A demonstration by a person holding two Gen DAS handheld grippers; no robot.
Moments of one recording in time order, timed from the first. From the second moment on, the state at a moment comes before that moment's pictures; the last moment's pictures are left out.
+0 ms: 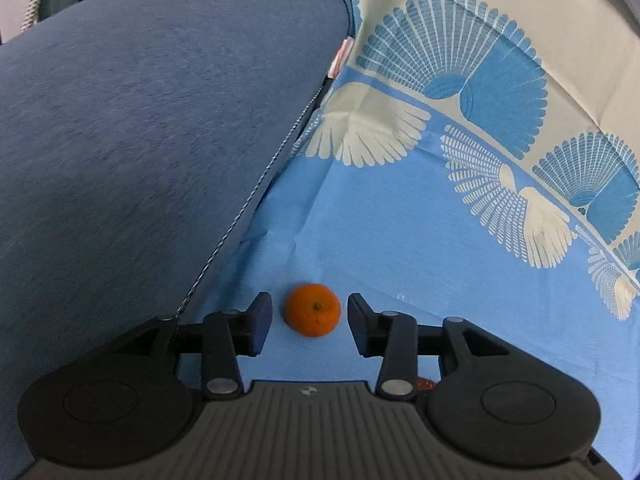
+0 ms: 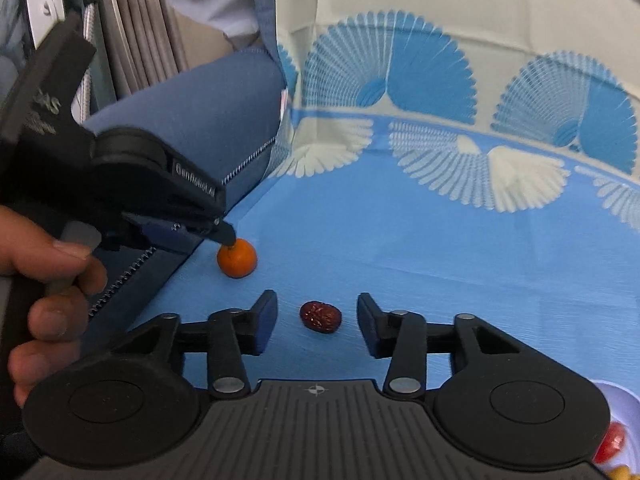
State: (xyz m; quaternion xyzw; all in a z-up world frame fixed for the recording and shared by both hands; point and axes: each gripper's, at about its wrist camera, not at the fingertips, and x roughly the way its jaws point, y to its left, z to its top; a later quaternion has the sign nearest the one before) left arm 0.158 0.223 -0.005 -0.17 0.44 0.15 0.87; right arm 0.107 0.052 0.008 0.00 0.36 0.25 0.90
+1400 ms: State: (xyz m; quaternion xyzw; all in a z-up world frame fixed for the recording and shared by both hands) left arm 0.084 0.136 0.024 -0.03 0.43 0.08 0.90; right arm 0.048 -0.048 0.089 0.01 0.31 0.20 0.93
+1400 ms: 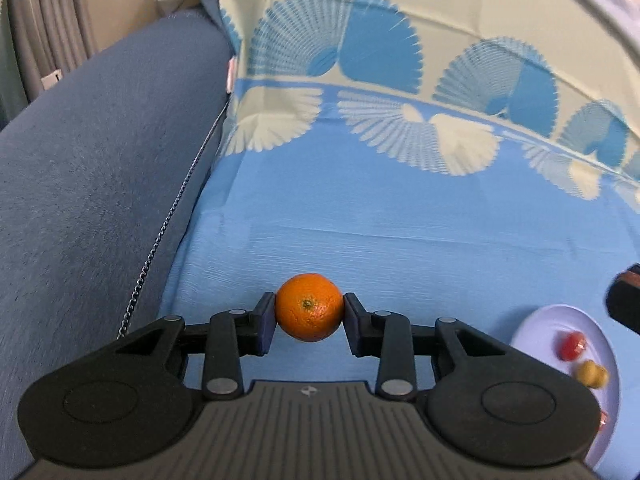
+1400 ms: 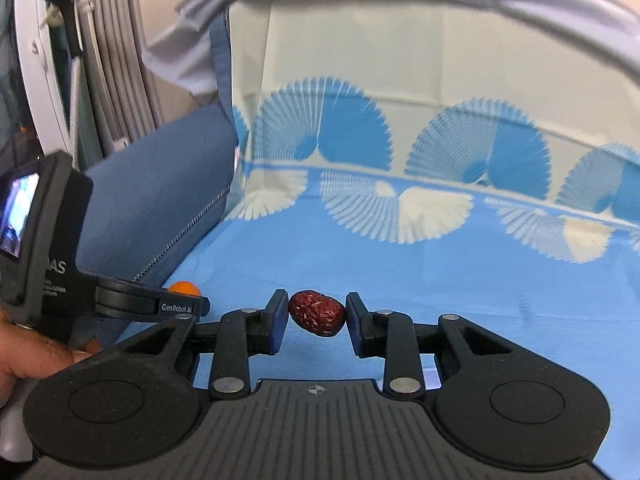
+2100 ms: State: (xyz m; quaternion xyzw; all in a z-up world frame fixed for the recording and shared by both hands) left arm 0.022 0.040 0.033 0.03 0.39 -0.07 0.92; right arm -0.015 -0.169 0.074 0.06 0.31 0.05 0.95
